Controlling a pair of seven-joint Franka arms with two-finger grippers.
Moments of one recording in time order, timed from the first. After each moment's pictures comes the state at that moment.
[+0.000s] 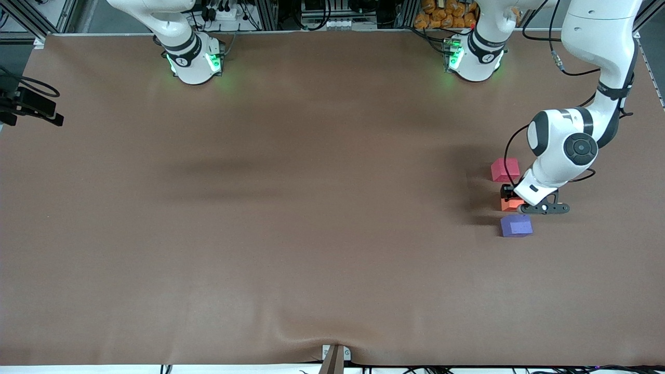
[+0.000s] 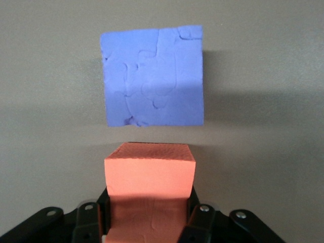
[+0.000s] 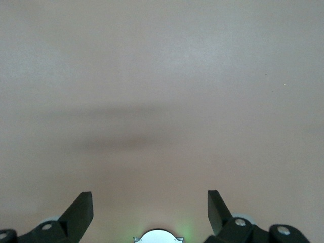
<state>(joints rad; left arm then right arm) -0.15 0.35 0.18 -2.26 0.05 2.63 0.02 -0.03 0.01 -0.06 -1.46 0.02 1.37 -0.06</state>
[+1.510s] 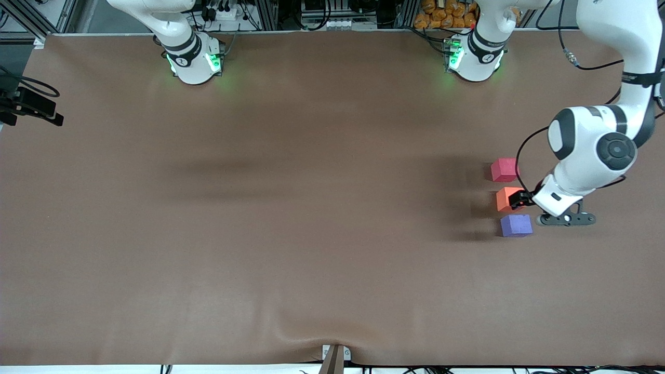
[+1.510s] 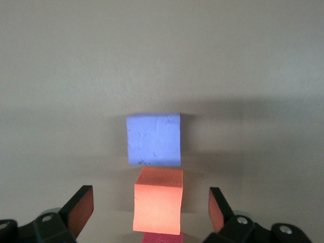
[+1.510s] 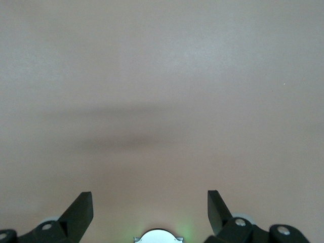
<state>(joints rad) -0.15 0.29 0.16 -2.01 0.03 2.34 0.01 -0.03 0.01 -0.06 -1.46 0.02 1.37 -0.06</state>
